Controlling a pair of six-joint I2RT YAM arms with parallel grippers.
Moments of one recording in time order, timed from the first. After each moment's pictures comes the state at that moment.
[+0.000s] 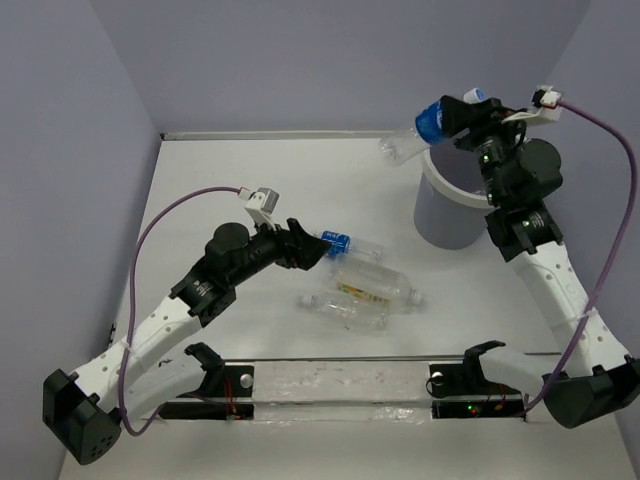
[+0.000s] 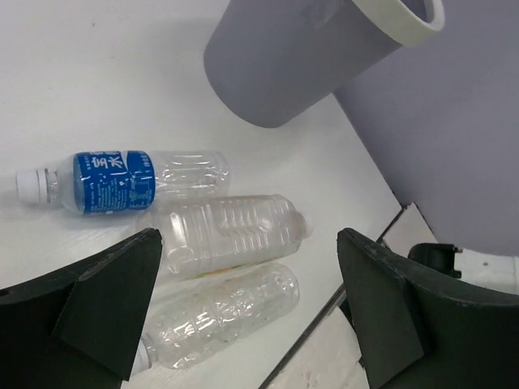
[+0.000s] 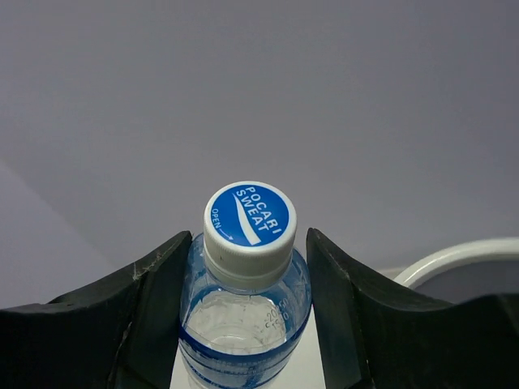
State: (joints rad) left arm -0.68 0.84 0.68 0.00 0.18 -0.60; right arm 0.30 1.11 1.24 0.18 0.11 0.50
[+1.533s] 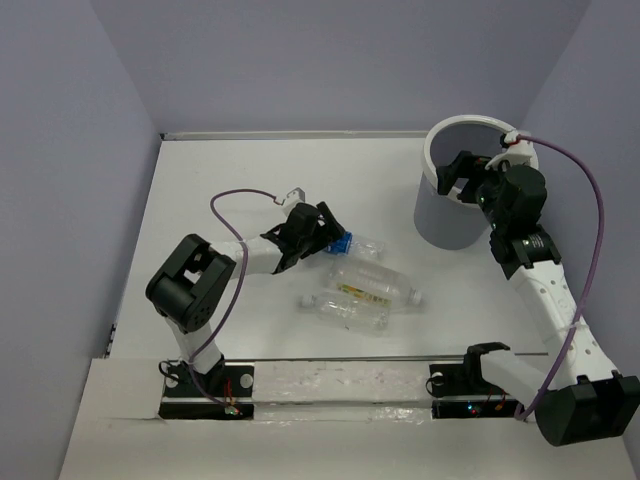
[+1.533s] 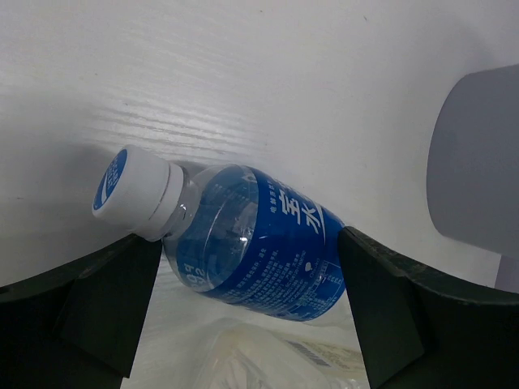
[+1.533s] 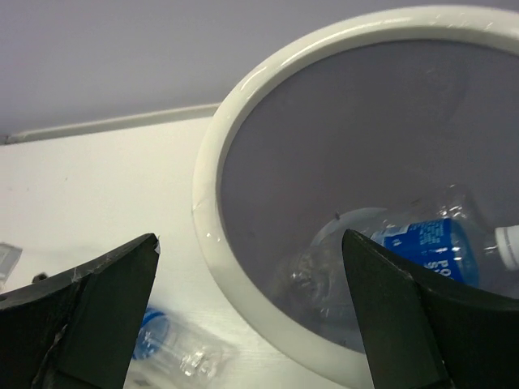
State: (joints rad) left arm -0.67 1.73 0.87 0.22 -0.15 -1.00; right arm 0.12 1.01 1.00 -0.10 -0.01 0.26
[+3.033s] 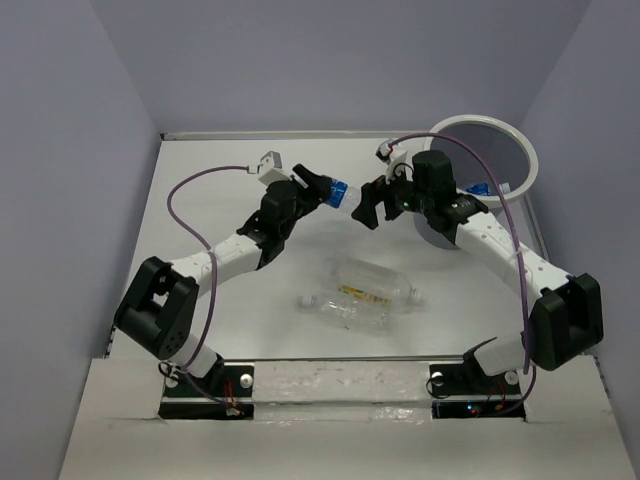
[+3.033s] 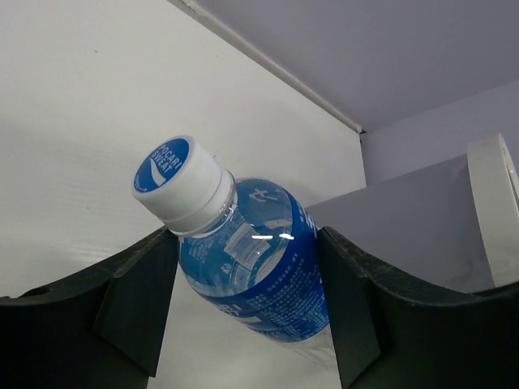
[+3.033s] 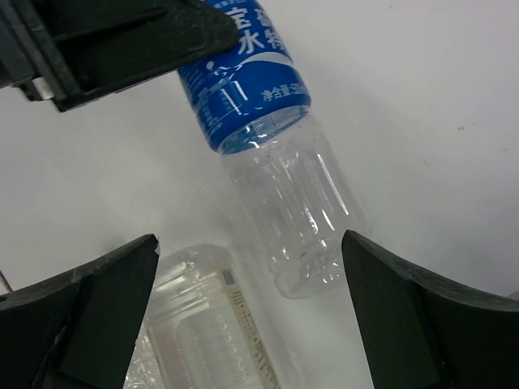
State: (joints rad) left arm -0.61 1.55 0.91 0.43 -0.27 -0.94; right arm 0.44 1.40 1.14 -0.22 -0.43 0.02
